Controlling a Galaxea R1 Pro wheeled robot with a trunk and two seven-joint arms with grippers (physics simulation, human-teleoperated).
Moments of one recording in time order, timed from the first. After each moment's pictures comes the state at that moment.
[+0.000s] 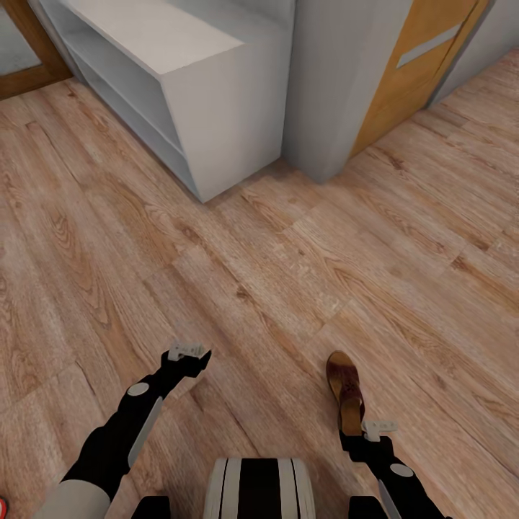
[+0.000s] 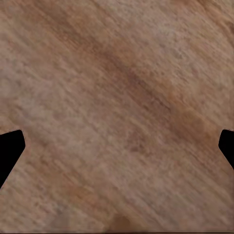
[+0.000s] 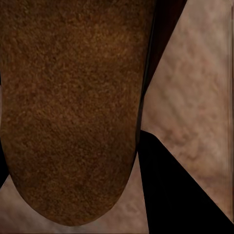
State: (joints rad) left arm -0.50 0.05 -0.10 -1.04 0.06 0.19 -0.17; right arm -0.29 -0.06 -0.02 -0.84 -0.01 0.16 0.01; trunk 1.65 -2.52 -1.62
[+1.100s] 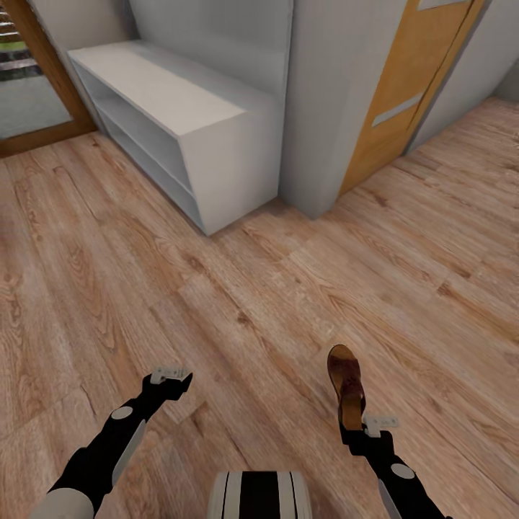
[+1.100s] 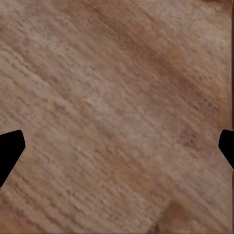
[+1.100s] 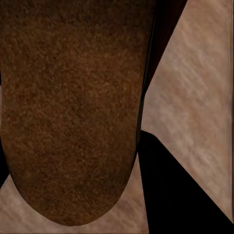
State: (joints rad) left arm -0.50 0.11 -0.05 -0.81 0.07 0.05 -0.17; right arm -0.29 -0.06 -0.02 -0.85 0.00 0.08 0.00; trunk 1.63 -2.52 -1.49
